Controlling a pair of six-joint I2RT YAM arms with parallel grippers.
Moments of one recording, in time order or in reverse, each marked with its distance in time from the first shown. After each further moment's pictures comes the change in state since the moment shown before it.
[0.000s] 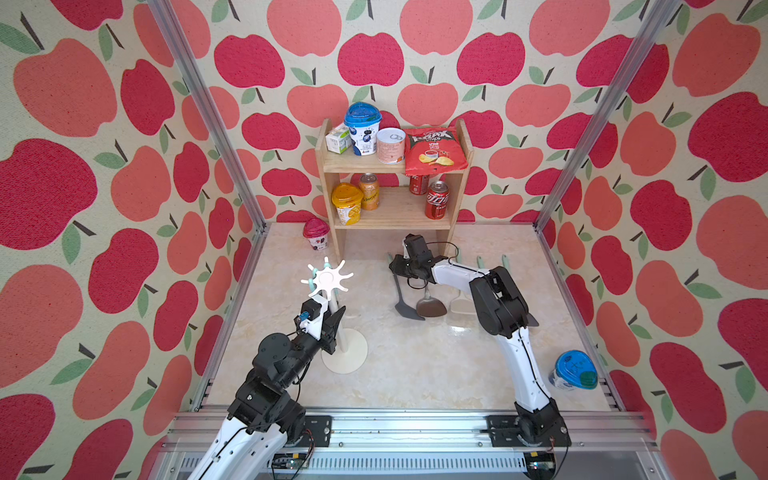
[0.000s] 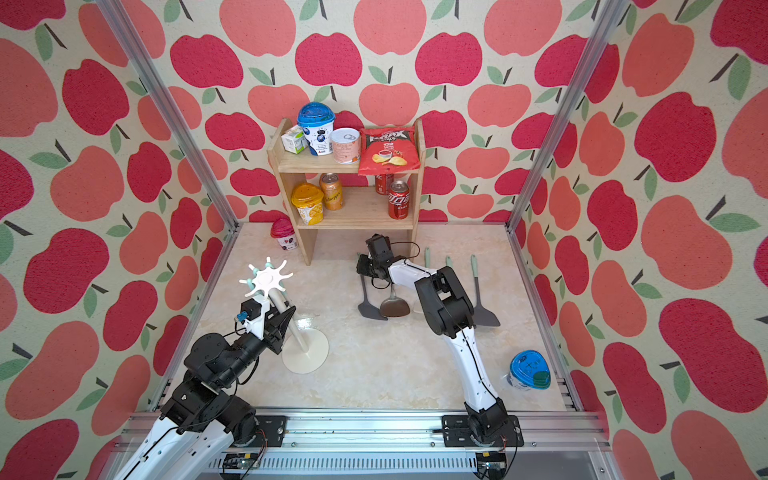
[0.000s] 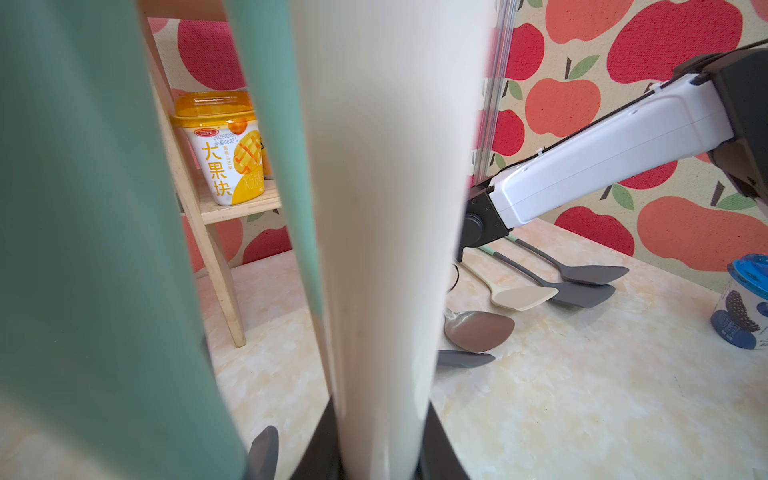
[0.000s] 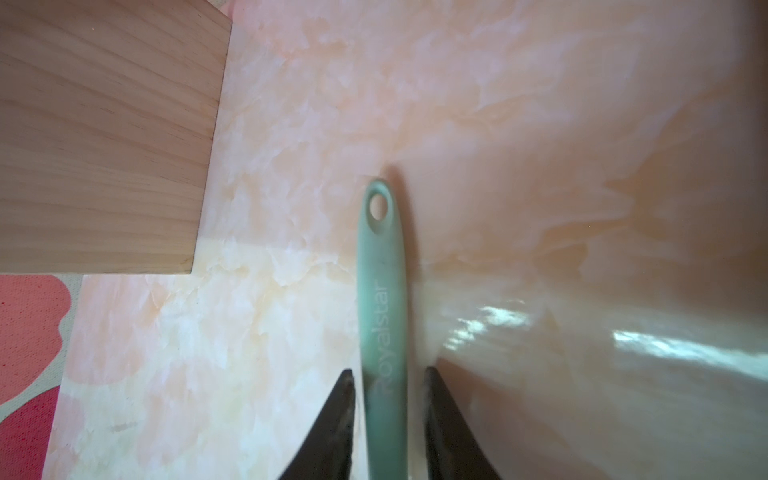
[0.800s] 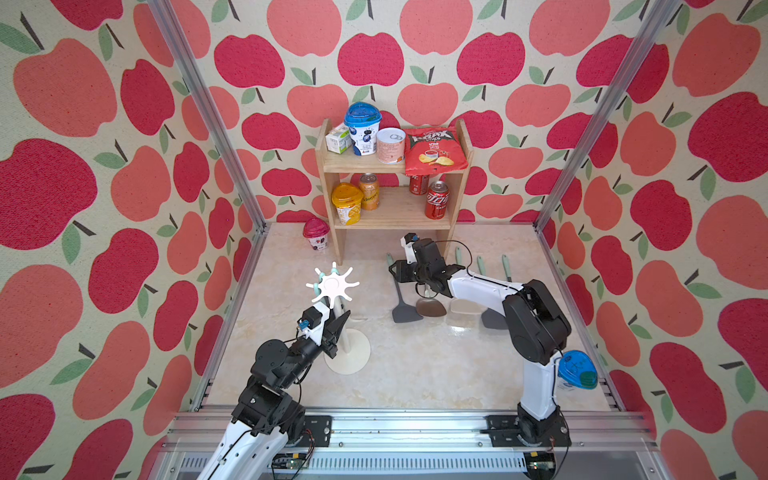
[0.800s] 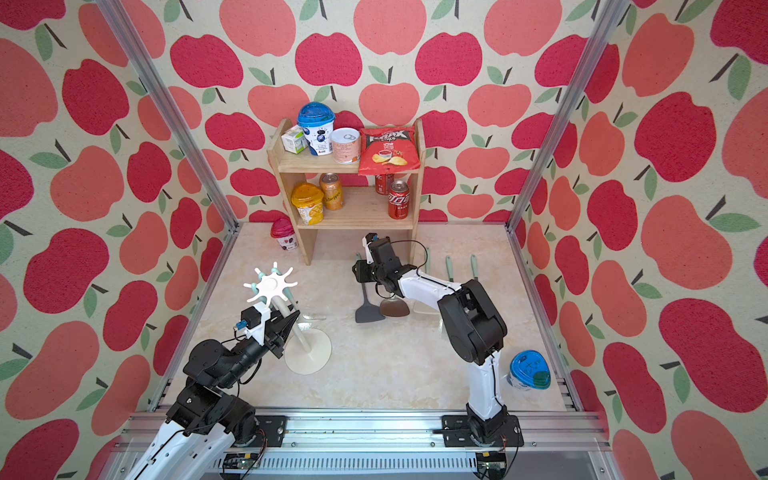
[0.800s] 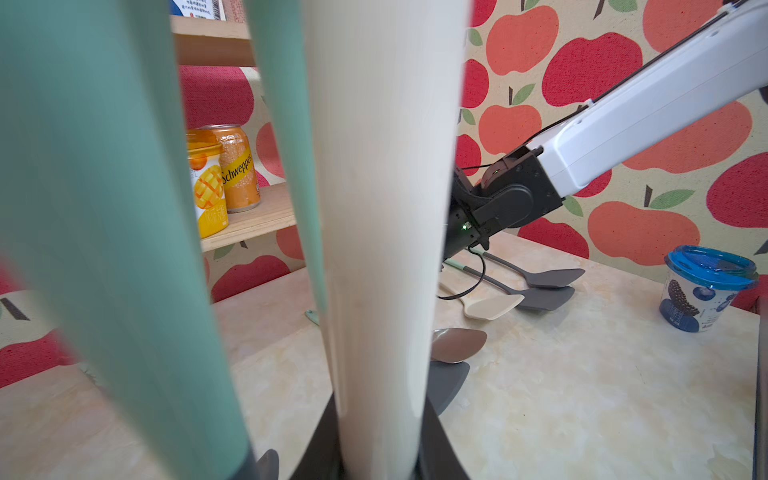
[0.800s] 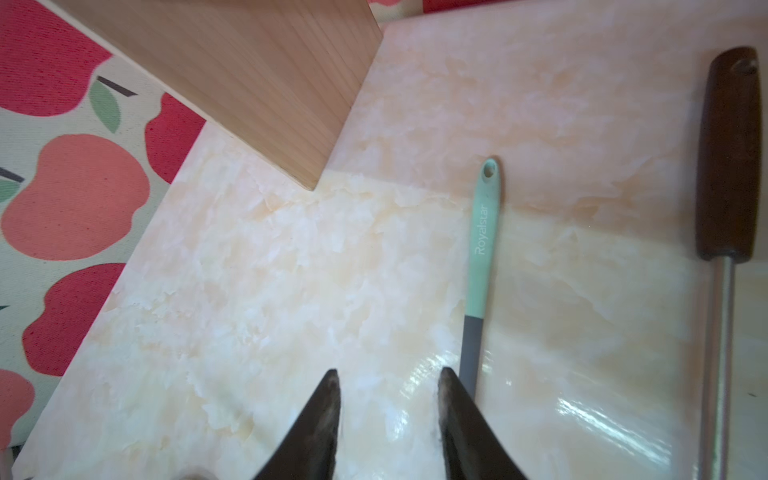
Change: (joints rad) left arm 0.062 -0.040 -0.081 0.130 0.169 0.027; right arm 0.071 -0.440 -0.403 0.126 -0.003 -0.229
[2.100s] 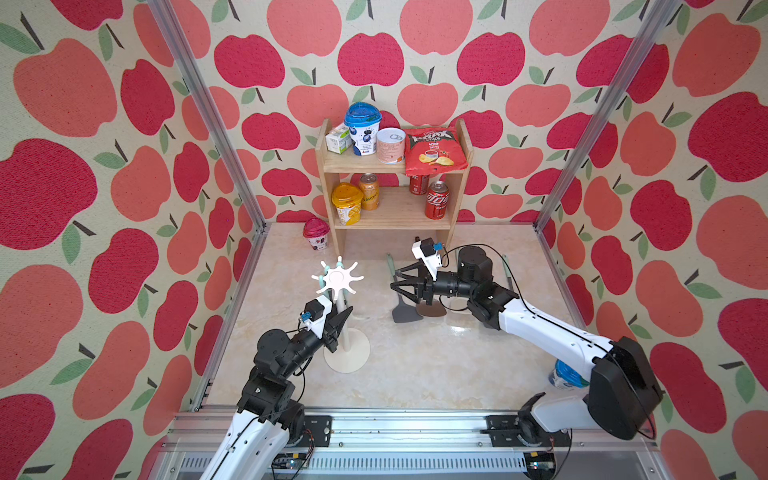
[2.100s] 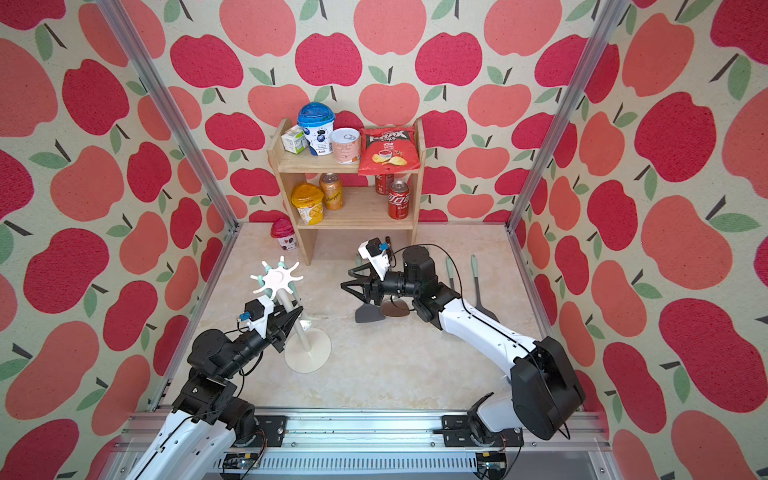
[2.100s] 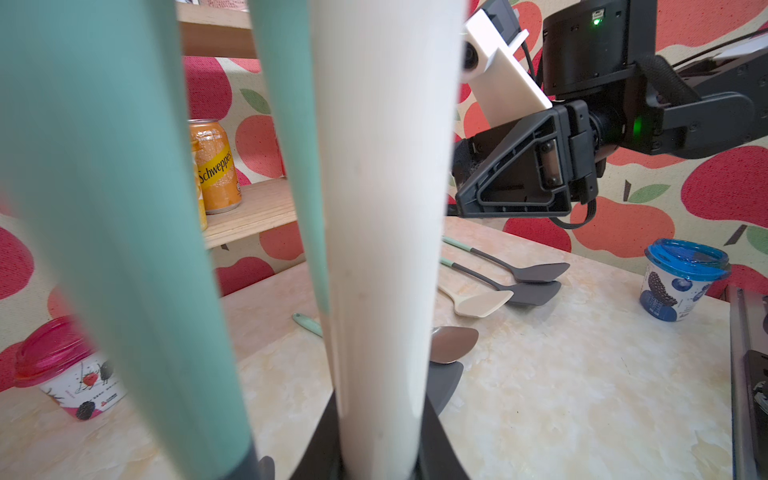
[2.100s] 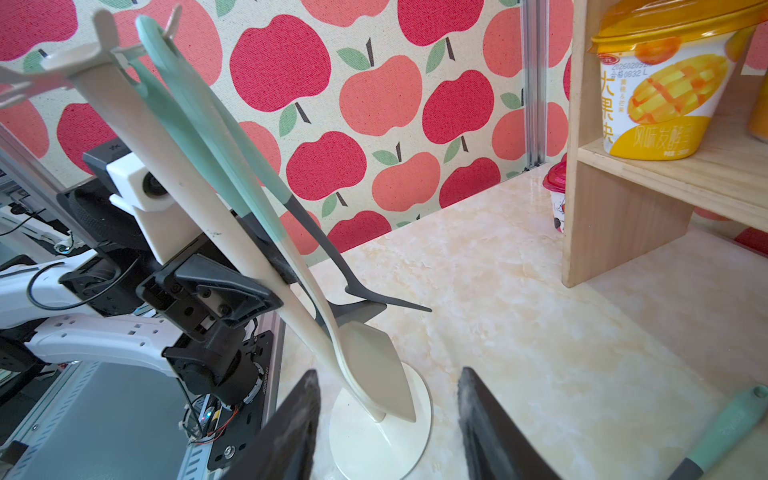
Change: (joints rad) left arm 0.089 0.107 0.006 0.085 0.154 -0.007; right arm 0.009 -0.515 -0.345 0.253 -0.590 -0.252
